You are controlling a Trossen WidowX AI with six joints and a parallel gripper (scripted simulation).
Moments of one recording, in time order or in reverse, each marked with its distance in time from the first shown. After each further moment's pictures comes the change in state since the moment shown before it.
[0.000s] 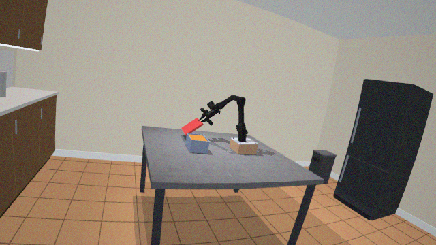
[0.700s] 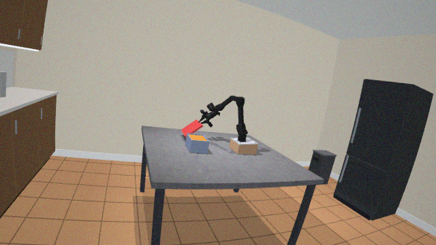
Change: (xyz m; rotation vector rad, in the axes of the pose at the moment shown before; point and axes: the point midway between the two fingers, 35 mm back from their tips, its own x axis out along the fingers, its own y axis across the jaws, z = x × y) arm 0.011 -0.013 0.000 0.000 0.001 0.001
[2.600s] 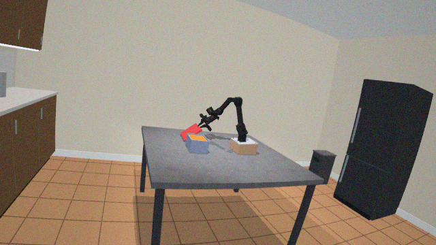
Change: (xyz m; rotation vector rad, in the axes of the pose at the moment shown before) arm 0.028 -0.031 0.001 -0.005 -0.004 0.009
